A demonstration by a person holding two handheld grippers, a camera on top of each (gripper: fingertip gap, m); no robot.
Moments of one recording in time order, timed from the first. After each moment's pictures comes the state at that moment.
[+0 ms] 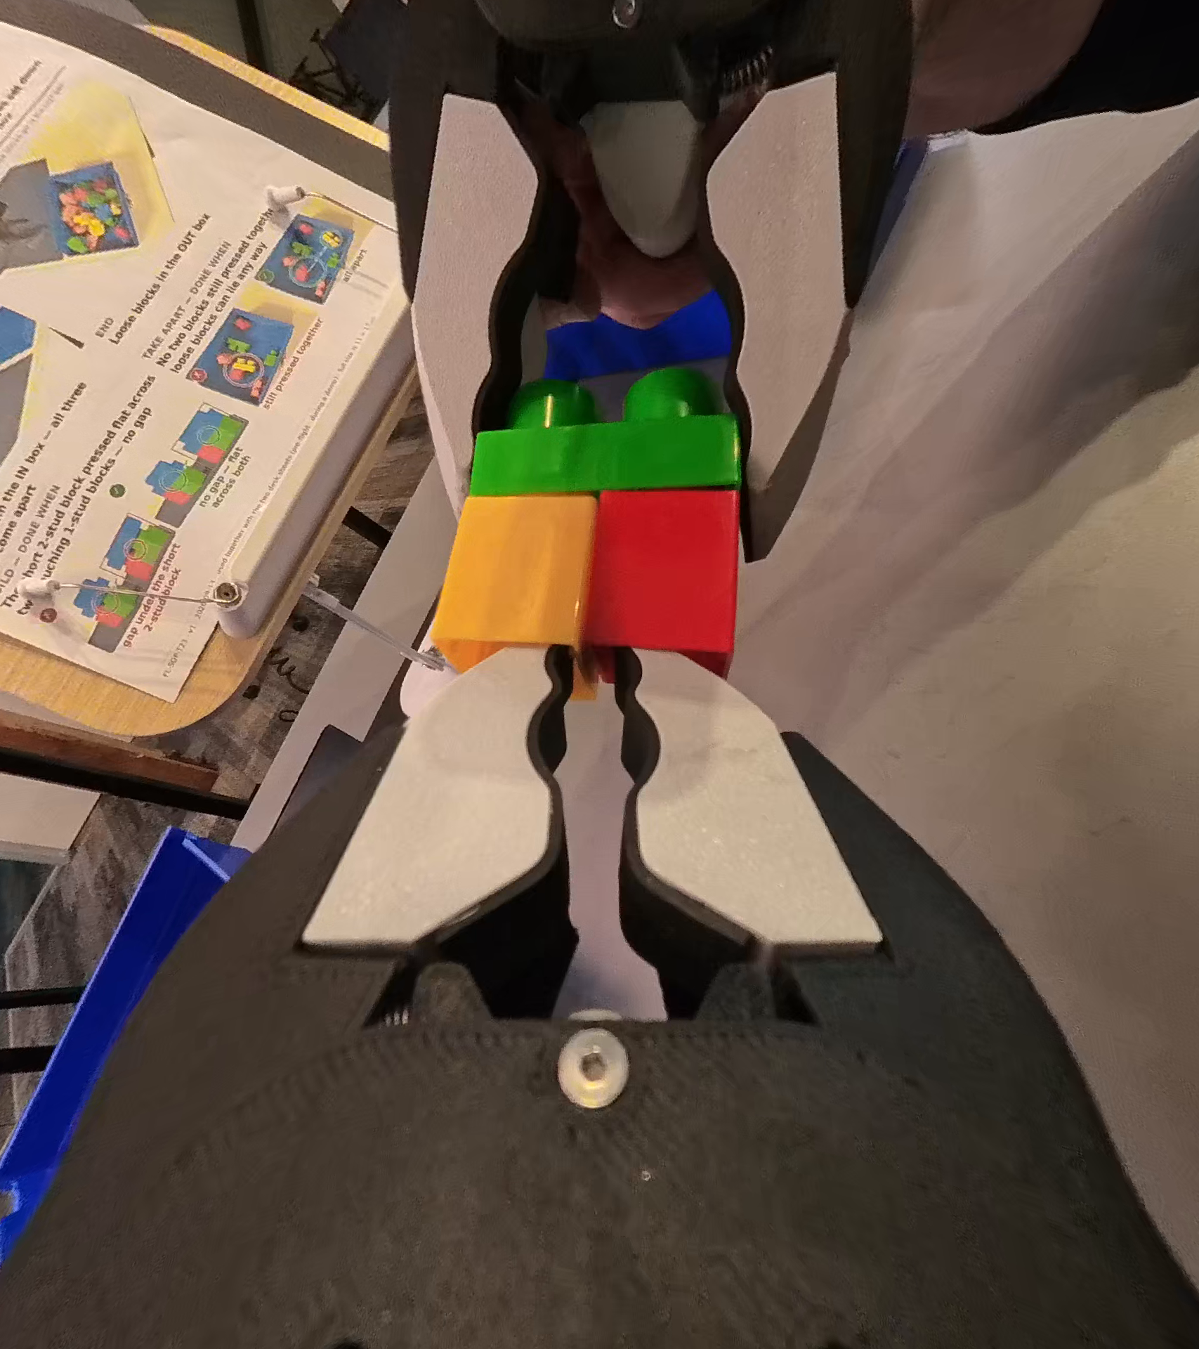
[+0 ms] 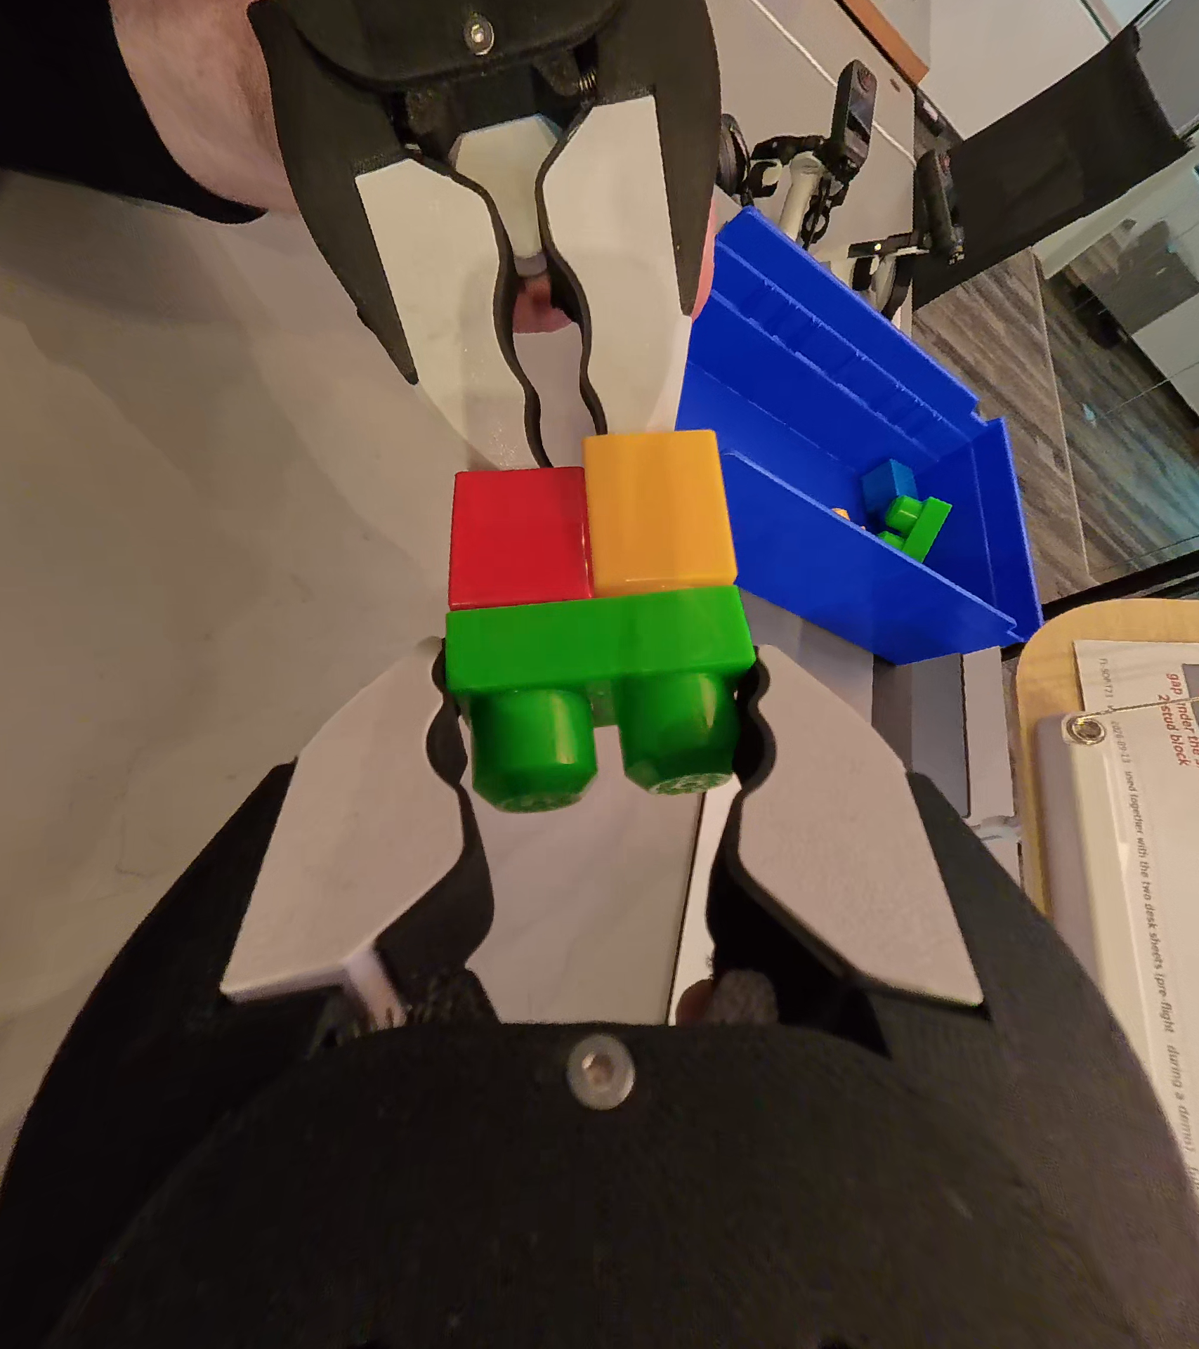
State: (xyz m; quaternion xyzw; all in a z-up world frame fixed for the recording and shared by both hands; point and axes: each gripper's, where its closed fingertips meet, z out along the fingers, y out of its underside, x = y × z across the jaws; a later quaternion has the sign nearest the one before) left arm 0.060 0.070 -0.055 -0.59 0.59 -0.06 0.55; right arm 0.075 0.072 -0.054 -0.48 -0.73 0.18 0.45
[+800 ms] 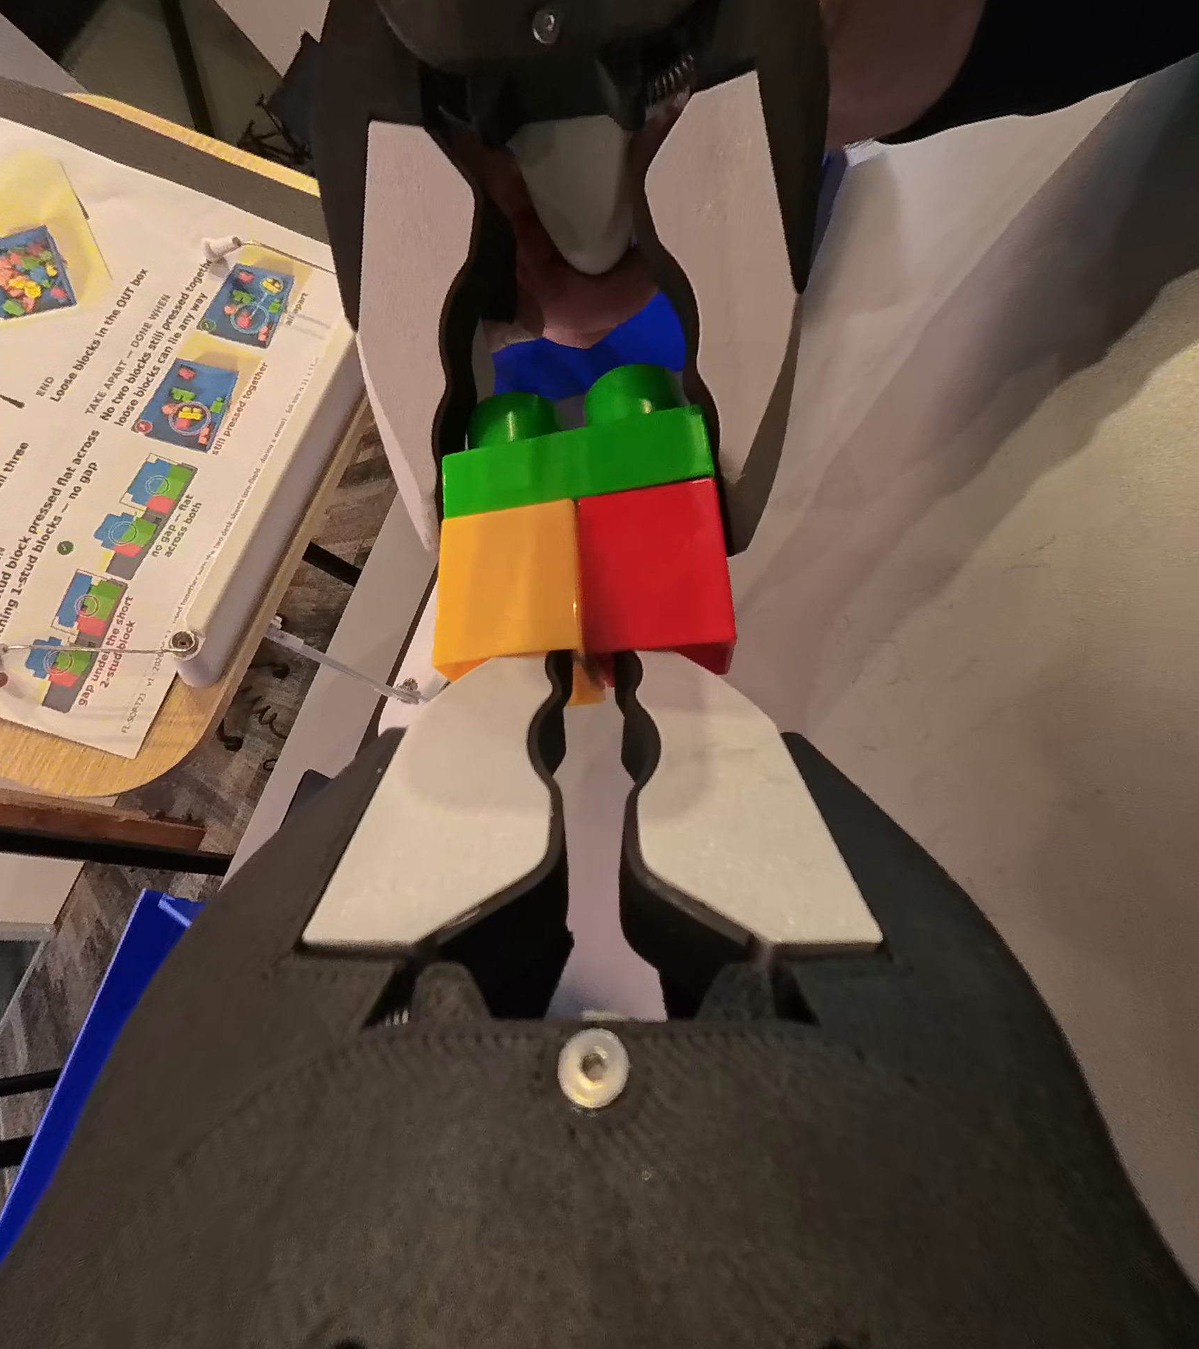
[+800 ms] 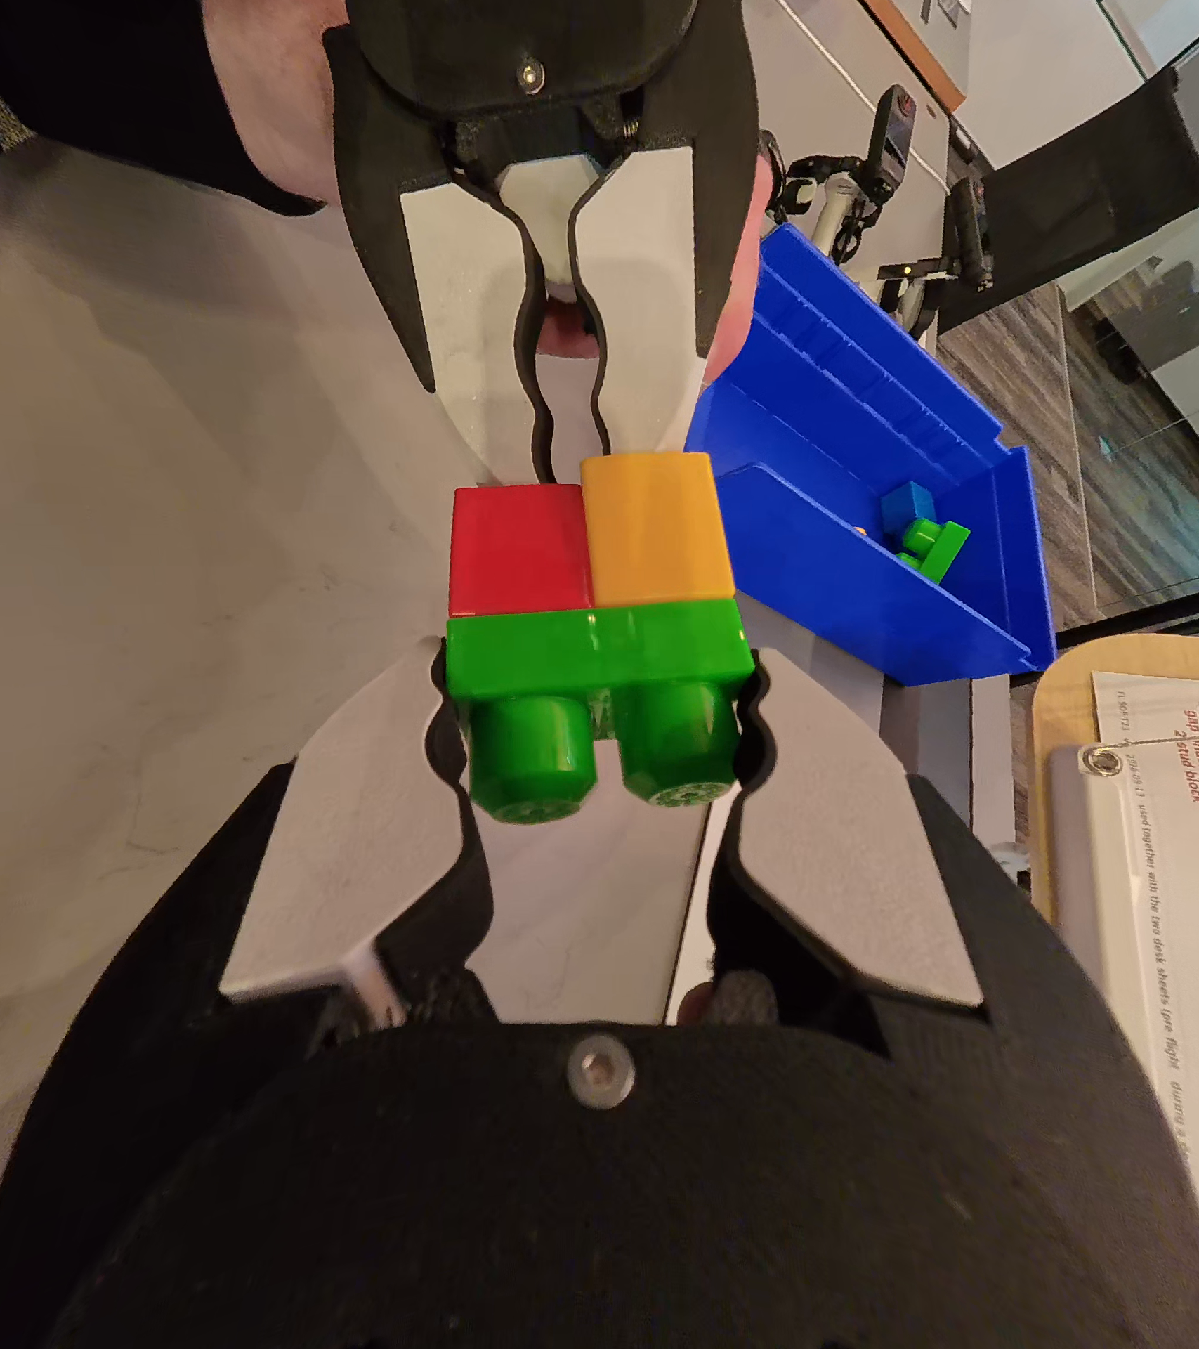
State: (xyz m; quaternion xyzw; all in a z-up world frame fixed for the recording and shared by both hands) left arm 0.067 0.062 -0.062 -0.56 0.62 -0.08 0.54; right arm 0.076 0.065 -0.057 -0.45 -0.75 0.18 0.44
